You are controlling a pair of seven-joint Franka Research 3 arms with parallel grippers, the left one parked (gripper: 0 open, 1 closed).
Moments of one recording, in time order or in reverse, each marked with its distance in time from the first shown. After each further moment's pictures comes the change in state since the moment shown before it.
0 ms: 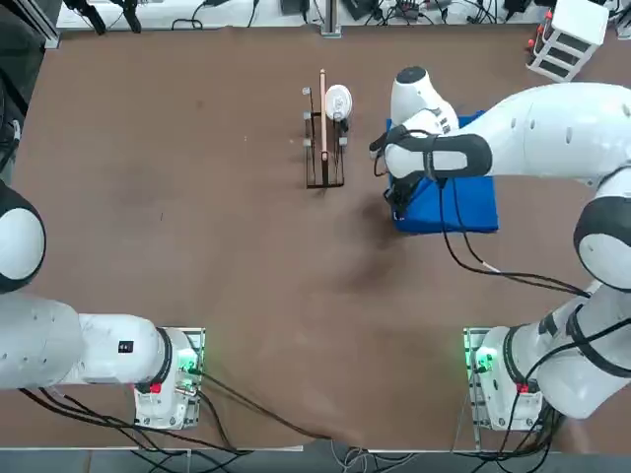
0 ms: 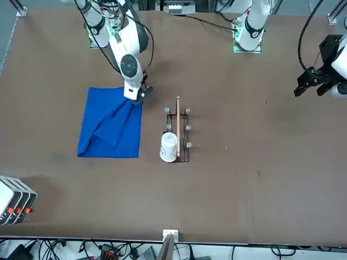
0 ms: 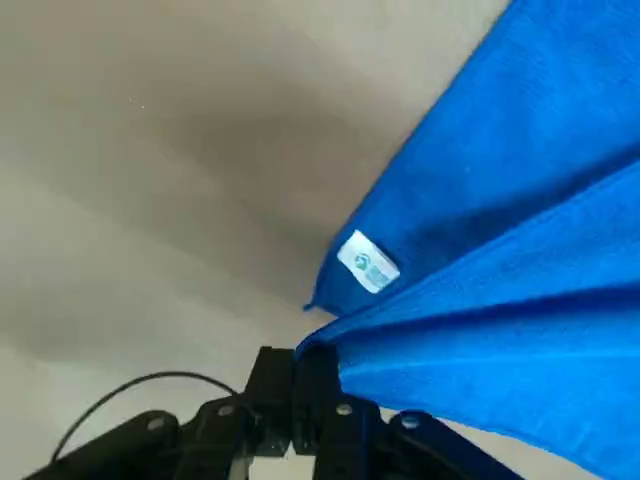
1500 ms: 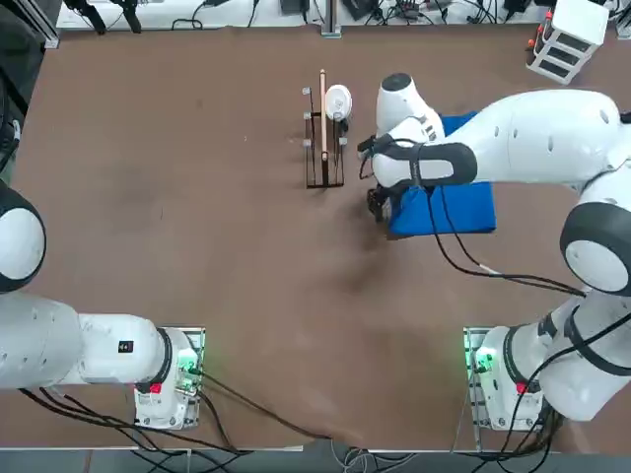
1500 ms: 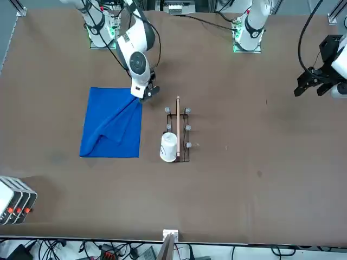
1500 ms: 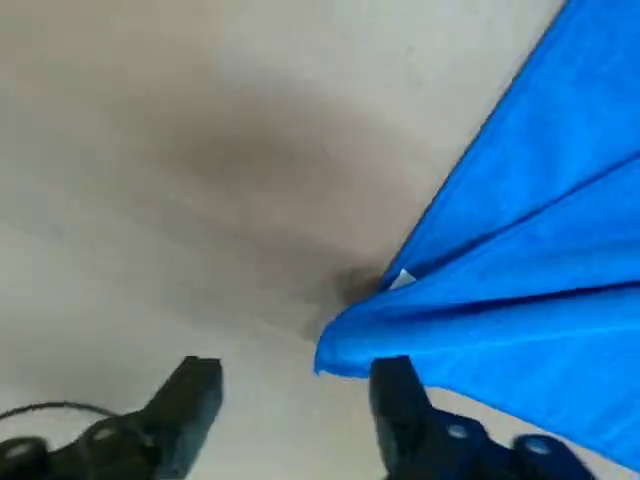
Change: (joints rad) arm 0.053 0.040 -0.006 0.080 0.009 0.019 0.170
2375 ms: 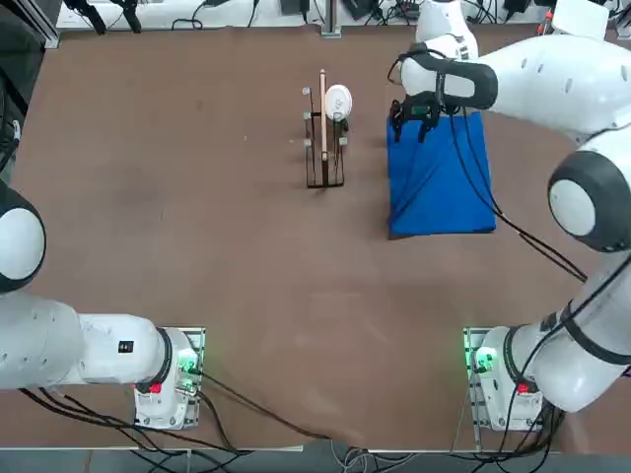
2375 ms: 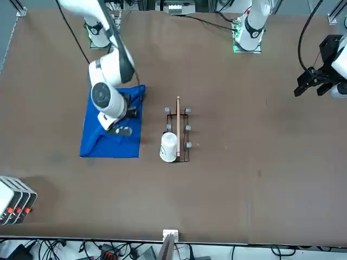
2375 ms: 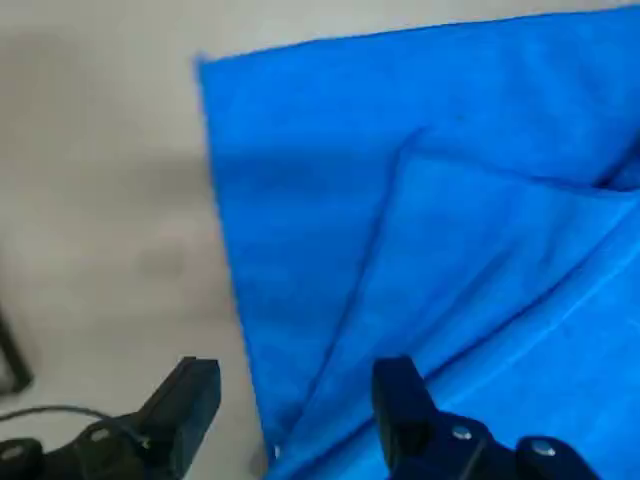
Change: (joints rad) arm -0.221 0.140 -0.099 0.252 -0.007 -0.012 0.337
